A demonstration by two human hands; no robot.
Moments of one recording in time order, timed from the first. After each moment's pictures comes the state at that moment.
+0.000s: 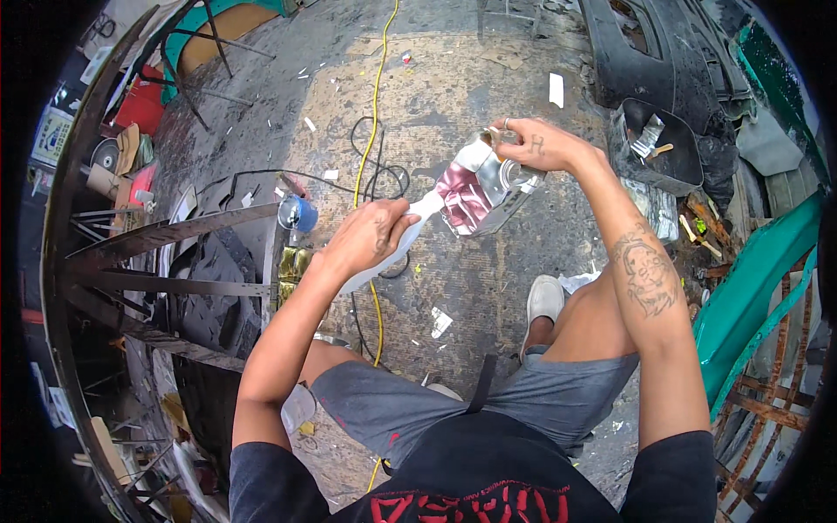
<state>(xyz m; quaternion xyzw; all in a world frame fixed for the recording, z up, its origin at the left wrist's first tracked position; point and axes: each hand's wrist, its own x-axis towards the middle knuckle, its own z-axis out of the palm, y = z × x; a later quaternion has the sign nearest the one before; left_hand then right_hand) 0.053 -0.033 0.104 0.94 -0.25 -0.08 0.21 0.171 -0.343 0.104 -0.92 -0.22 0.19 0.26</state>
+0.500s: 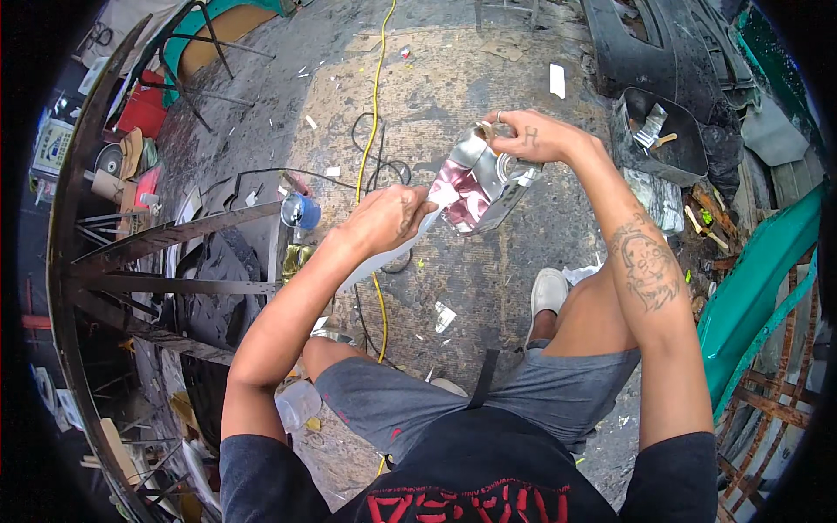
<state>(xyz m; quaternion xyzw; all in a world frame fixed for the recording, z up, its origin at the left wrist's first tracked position) 0.070 -0.062 0.109 0.94 -0.27 -0.12 0.16 0.166 -0.338 0.109 -0.91 -0.23 0.20 0.28</state>
